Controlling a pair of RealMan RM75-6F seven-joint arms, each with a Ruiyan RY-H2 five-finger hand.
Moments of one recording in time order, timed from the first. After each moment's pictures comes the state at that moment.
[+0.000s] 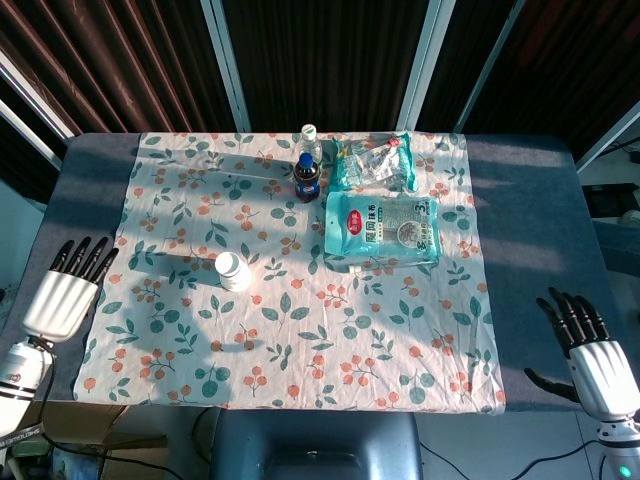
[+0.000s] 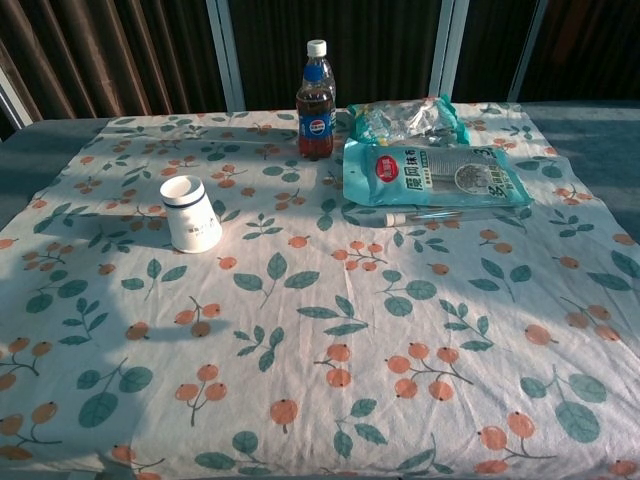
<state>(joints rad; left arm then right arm) -0.39 -1.09 -0.10 -1.48 1.50 1.23 0.53 0.04 -1.13 -0.01 -1.49 -1.71 1.64 0.10</state>
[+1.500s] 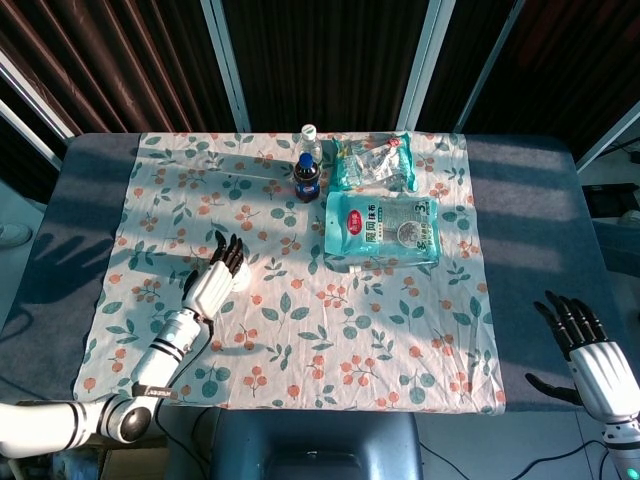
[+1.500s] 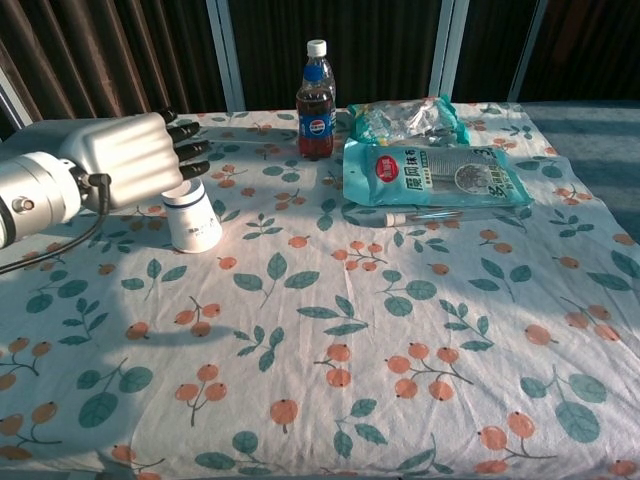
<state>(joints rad) -0.87 -1.49 -0.04 -1.54 0.96 1.08 1.84 0.04 -1.09 -0.03 -1.50 -1.72 1.61 0.15</state>
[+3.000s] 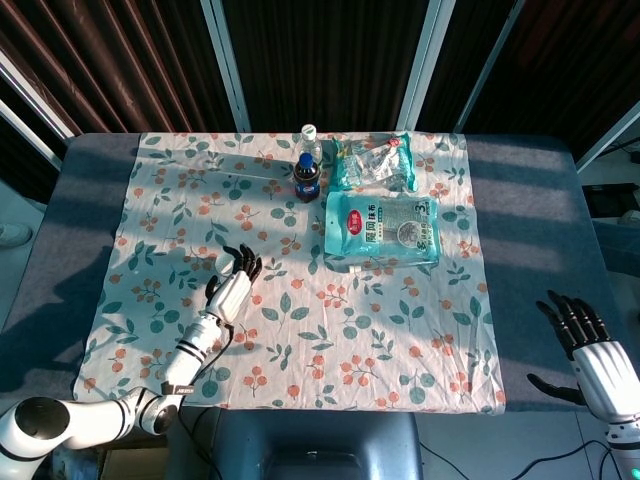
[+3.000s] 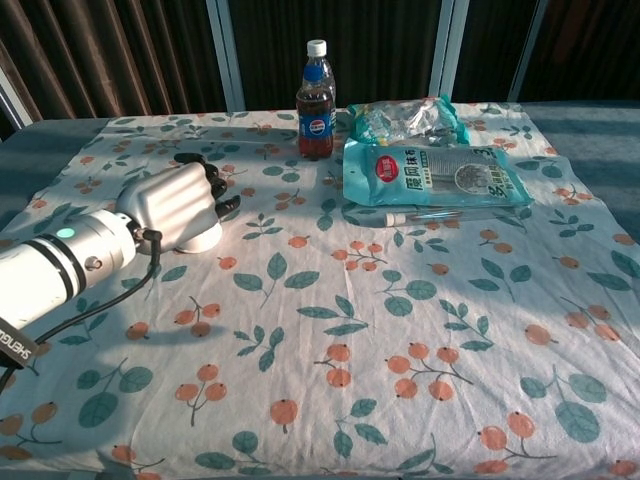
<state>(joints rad) -0.90 -1.76 0.06 -1.11 1.07 1.08 1.65 0.05 -1.07 -0.03 -1.51 -1.72 1.60 0.18</state>
